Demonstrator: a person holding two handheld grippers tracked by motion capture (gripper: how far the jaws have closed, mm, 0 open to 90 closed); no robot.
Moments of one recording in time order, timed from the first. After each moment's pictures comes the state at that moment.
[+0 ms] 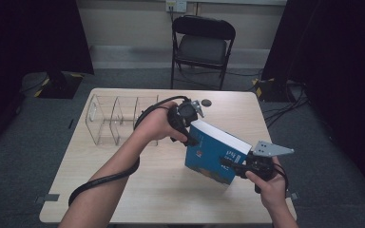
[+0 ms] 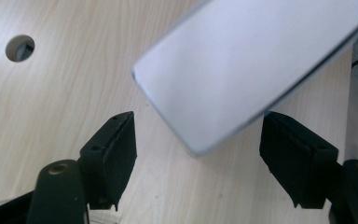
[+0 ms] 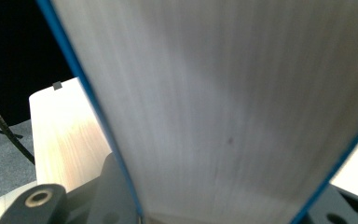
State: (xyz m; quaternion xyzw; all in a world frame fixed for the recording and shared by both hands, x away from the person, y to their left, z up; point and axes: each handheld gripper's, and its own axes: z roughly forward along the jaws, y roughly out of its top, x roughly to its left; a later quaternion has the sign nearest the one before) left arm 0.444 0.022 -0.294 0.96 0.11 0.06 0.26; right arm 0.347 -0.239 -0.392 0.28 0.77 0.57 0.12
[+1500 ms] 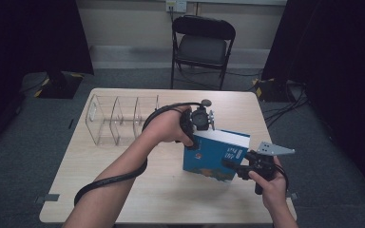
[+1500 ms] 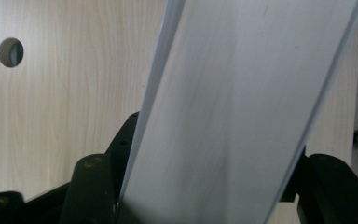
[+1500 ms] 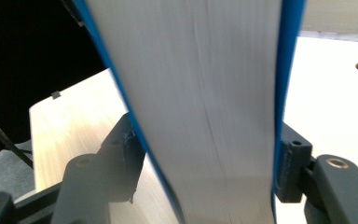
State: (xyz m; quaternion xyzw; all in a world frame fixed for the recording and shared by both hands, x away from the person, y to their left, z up) left arm 0.426 -0.007 -0.286 0.99 0.03 0.08 0.15; right arm 0.358 -0.256 -0.417 0.32 0.74 0.58 0.09
